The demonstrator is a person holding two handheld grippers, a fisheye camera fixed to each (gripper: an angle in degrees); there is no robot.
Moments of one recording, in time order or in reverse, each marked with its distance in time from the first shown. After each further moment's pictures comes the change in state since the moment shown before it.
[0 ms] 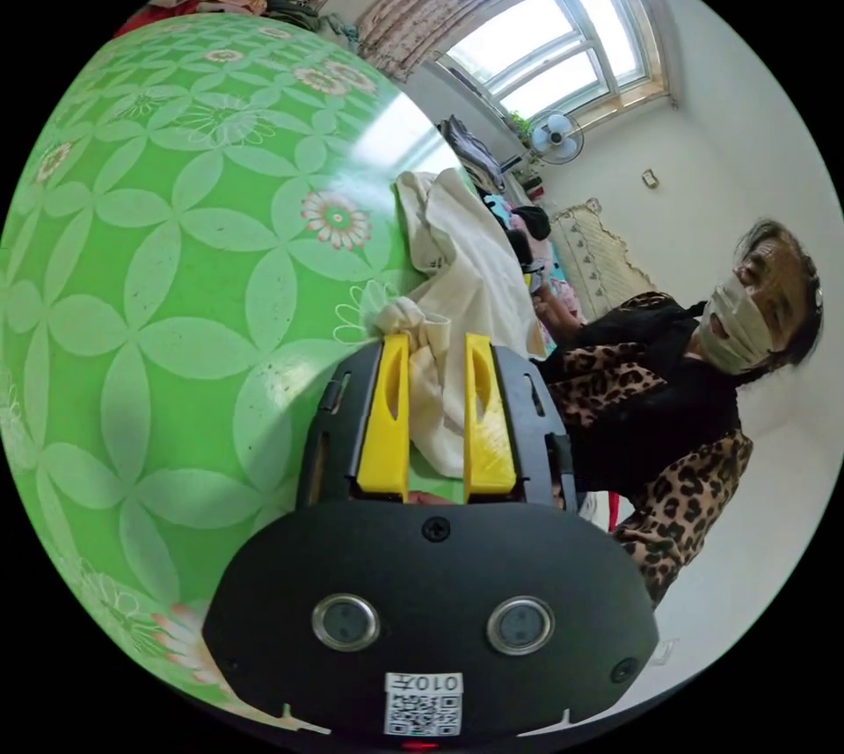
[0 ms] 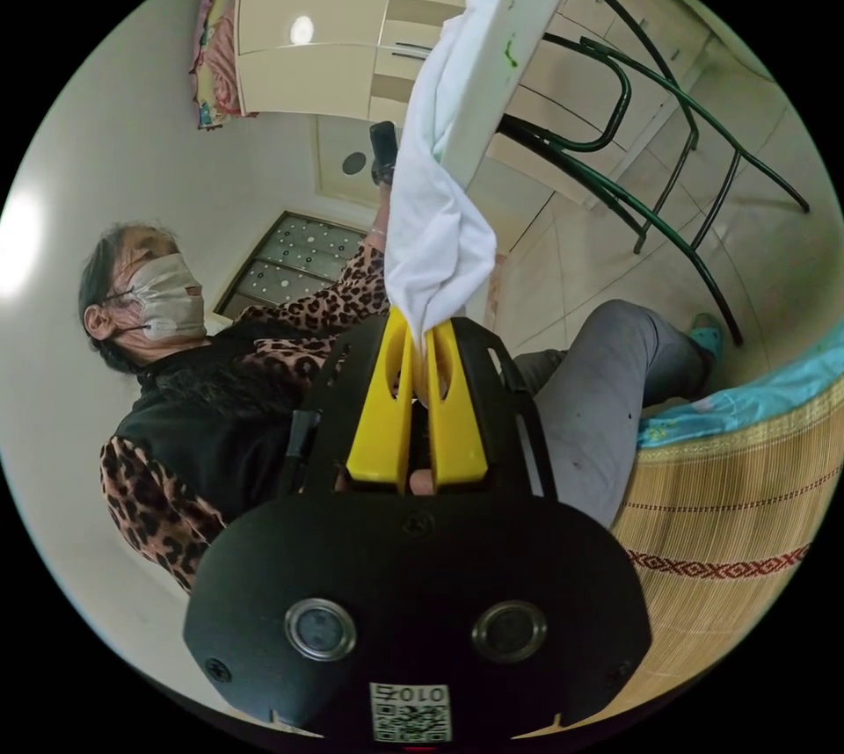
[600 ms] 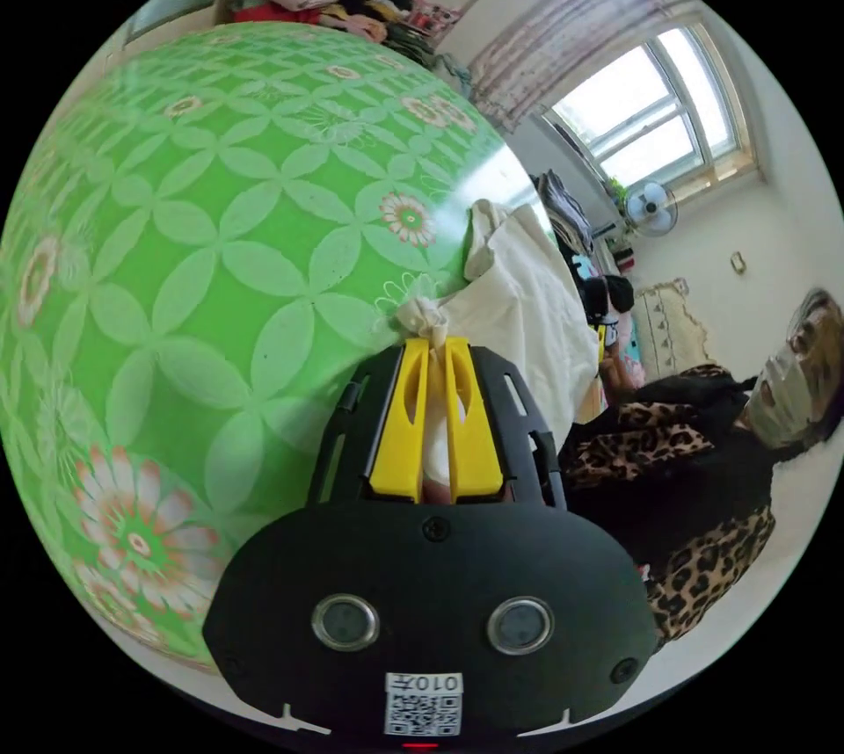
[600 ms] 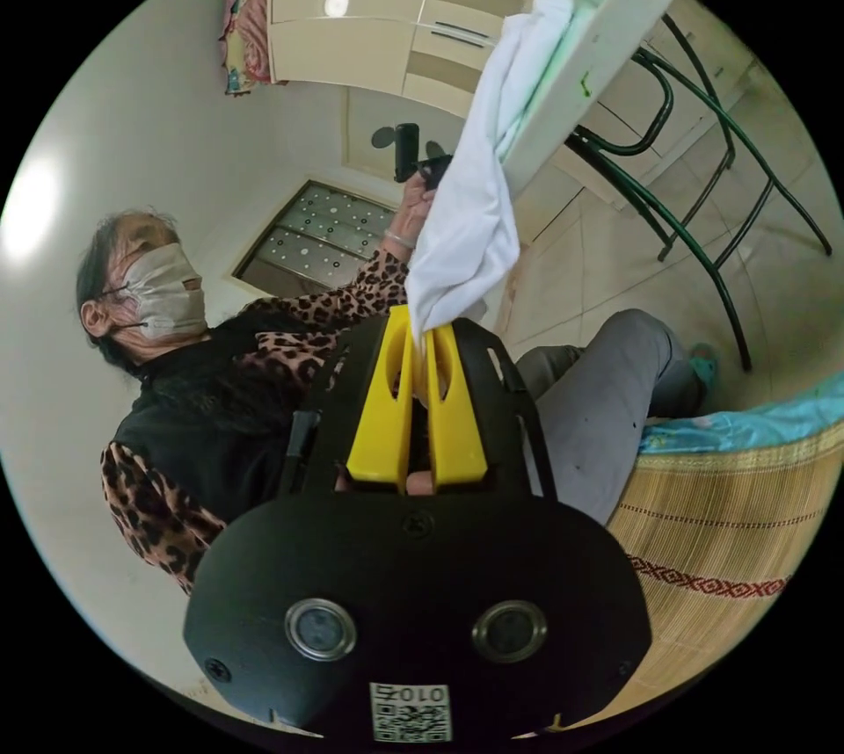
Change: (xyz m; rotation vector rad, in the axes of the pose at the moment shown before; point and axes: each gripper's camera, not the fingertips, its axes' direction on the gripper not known) left arm 0.034 0.075 0.024 0.184 -0.241 -0.280; right arm -0.086 -0.061 -0.085 -0.096 -0.059 -0.098
